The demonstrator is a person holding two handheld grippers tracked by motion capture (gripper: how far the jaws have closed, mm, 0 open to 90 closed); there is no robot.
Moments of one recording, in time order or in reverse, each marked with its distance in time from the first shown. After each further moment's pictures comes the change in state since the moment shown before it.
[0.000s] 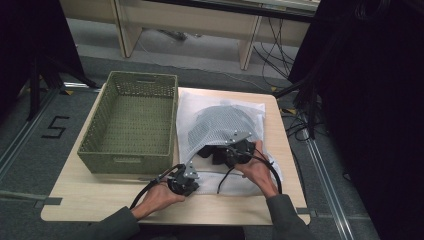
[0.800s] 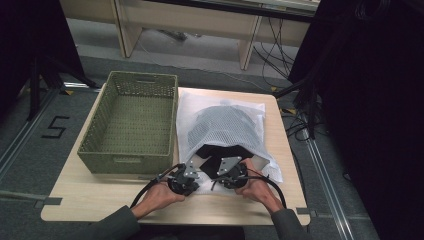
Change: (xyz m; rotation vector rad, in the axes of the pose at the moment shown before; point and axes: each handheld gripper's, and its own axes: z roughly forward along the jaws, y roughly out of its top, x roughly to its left) left arm 0.003 0.001 0.000 0.003 -0.015 0.012; right arm 0.044 -0.033 0.024 0.059 0.235 -0.276
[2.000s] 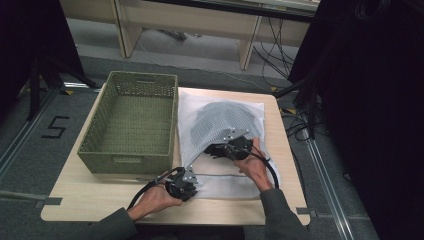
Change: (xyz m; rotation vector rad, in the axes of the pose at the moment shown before) left arm -0.011 -0.004 -0.009 0.005 -0.028 0.000; right arm -0.058 0.021 -0.020 -0.063 -0.267 0.301
